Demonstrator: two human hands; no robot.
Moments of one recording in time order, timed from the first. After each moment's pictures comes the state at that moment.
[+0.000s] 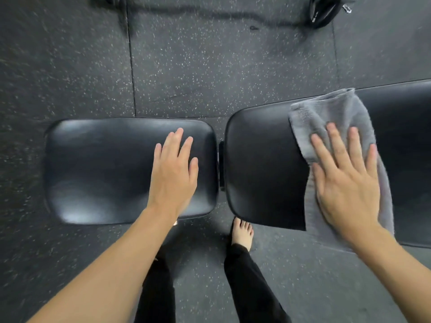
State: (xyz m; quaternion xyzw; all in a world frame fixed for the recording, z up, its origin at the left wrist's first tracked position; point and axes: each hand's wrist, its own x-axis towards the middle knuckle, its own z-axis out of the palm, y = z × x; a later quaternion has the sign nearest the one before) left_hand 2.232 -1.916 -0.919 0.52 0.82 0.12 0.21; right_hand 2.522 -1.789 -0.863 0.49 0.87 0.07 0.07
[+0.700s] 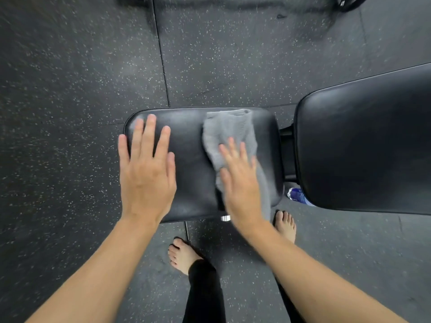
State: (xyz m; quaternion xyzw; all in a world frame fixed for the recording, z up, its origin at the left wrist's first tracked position) left_hand 2.067 -2.021 -0.936 0.55 0.83 0.10 0.06; right_hand 2.247 -1.966 -0.971 0.51 0.78 -0.34 -0.15
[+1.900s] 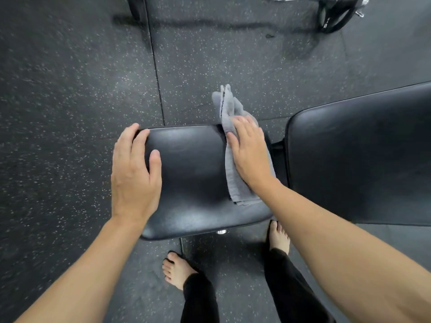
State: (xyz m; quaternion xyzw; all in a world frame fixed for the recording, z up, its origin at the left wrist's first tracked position) left_hand 2.043 -2.001 -0.926 0.42 0.84 0.28 0.17; right_hand 2.230 -1.851 -0.968 0.52 0.81 -0.25 -0.06
